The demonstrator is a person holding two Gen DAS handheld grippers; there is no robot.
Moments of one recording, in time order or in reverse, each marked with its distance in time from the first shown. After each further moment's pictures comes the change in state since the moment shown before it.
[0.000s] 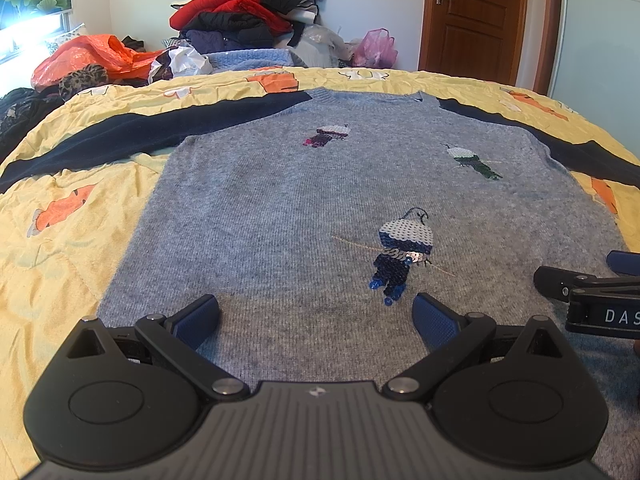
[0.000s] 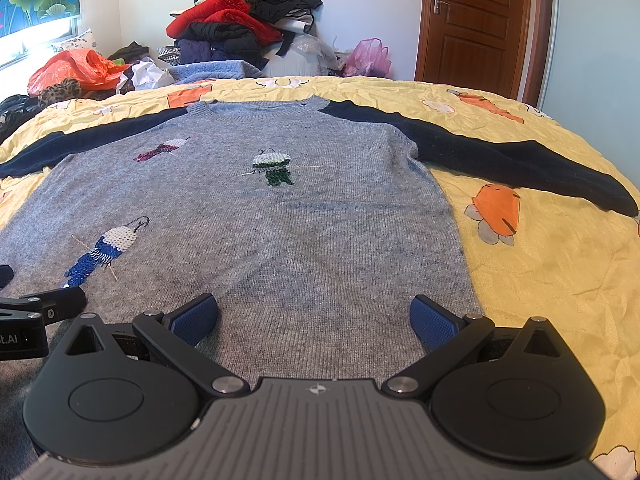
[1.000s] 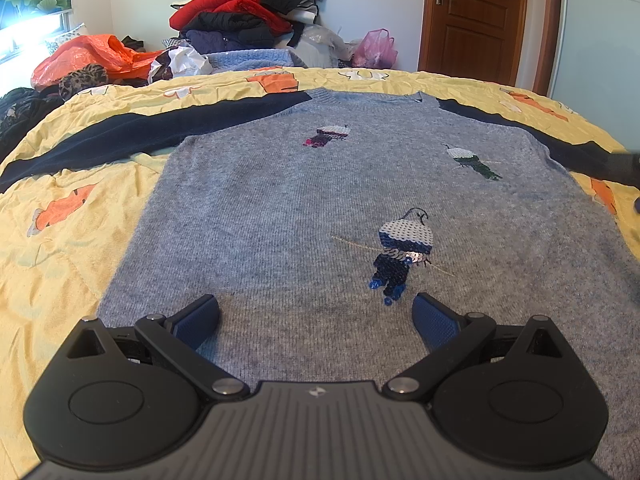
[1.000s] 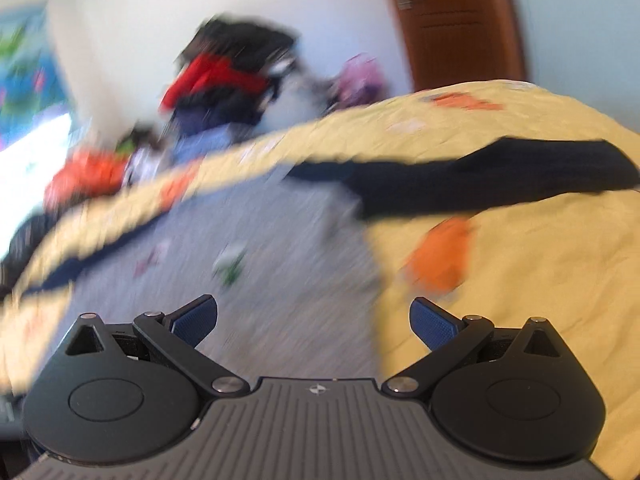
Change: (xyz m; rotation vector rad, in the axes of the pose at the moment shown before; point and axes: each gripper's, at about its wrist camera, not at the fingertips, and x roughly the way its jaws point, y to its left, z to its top) left arm 0.000 0.000 0.000 0.000 -0.001 -0.001; right arm -0.009 -0.137 0.049 0.351 -0.136 0.147
